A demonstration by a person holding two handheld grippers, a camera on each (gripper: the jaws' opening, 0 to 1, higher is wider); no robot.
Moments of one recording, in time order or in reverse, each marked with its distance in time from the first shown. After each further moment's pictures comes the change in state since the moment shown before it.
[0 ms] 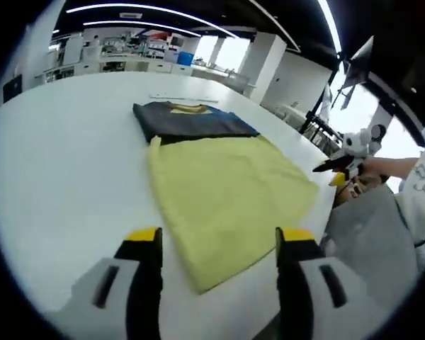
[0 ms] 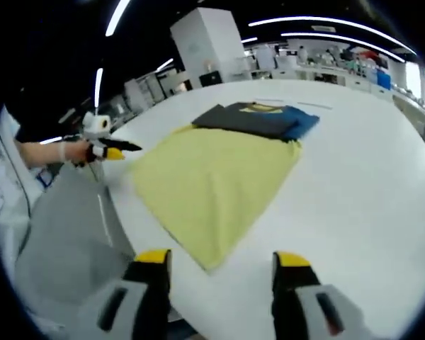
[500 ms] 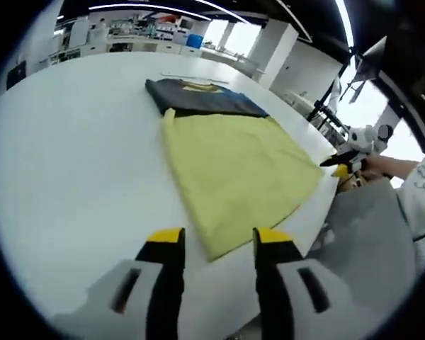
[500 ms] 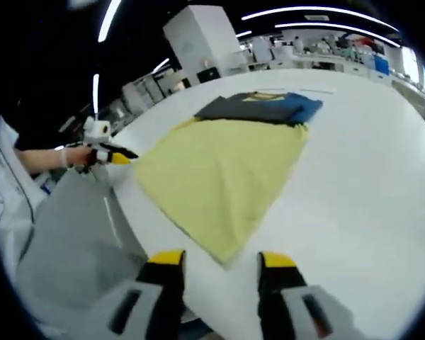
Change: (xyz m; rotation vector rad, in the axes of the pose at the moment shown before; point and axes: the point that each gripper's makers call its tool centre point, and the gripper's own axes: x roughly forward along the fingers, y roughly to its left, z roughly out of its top) left arm -0.011 0.018 -0.030 -0.043 0.097 0.019; right arm 0.007 0.010 -0.009 0.067 0.012 0.041
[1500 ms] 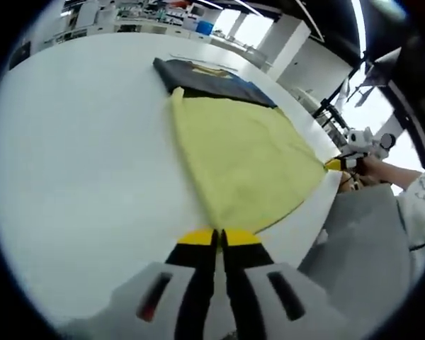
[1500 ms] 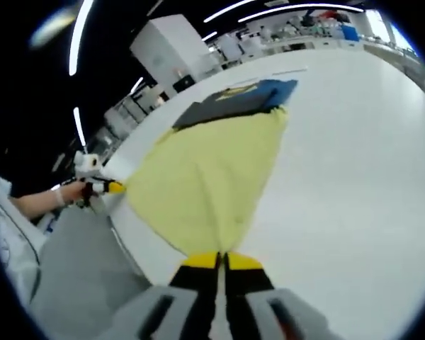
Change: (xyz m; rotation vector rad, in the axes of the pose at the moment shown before) left arm 0.010 0.001 -0.016 -0.083 0.071 -0.011; right arm 0.013 -0.015 0.003 0.224 -0.028 0.003
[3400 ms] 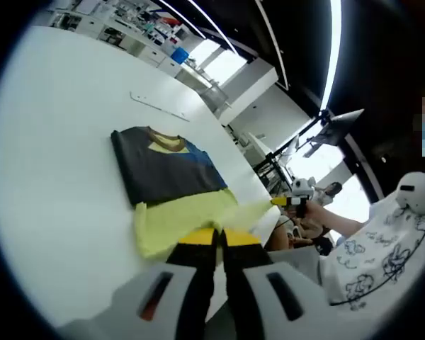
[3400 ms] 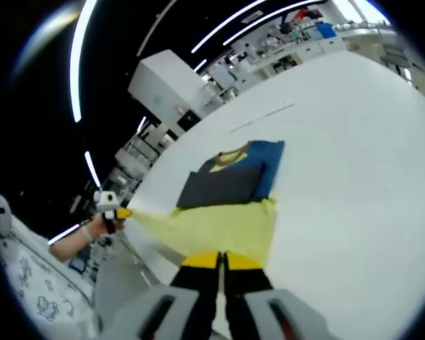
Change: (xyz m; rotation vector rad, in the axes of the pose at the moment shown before) left arm -0.050 -0.074 0.131 -0.169 -0.268 -0.363; right arm -0.073 0.005 0.100 0.146 -0.203 0.118
